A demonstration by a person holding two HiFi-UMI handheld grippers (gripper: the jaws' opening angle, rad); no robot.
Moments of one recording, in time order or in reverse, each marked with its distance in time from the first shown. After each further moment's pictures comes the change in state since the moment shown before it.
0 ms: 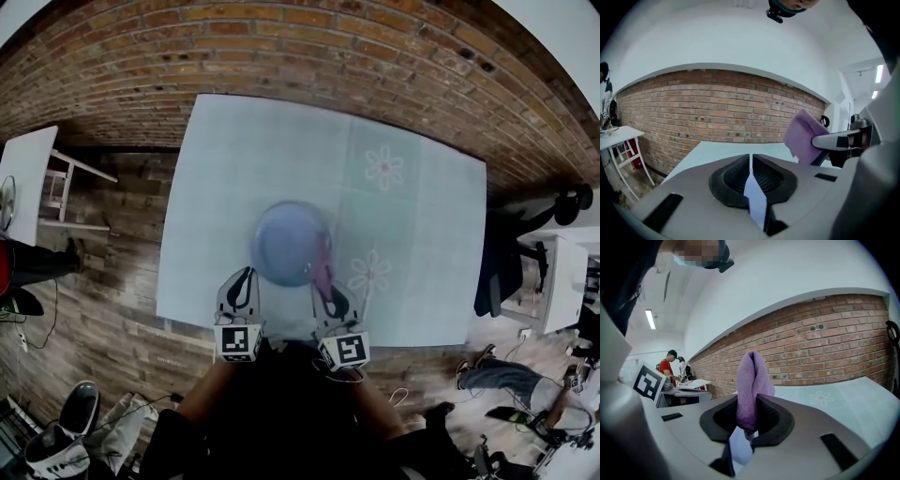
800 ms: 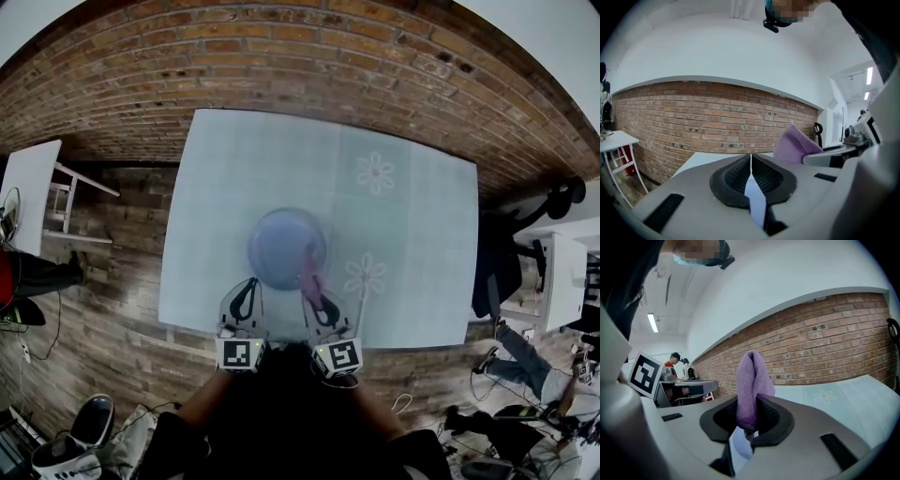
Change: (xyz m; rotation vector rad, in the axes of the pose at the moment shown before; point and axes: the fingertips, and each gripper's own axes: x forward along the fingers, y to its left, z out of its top) left arm -0.025 -0.029 0.047 -0.028 -0.129 -0.039; right arm -0.017 0.022 0.004 0.021 -0.011 0.034
